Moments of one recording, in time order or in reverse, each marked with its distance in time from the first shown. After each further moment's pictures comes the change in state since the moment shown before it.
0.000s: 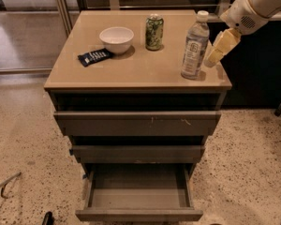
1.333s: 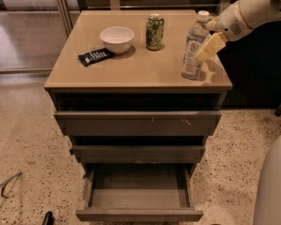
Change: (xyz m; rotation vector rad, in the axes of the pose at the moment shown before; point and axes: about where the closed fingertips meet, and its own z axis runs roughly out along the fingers) arm -0.020 -0.012 0.048 -0.118 -0.214 0.066
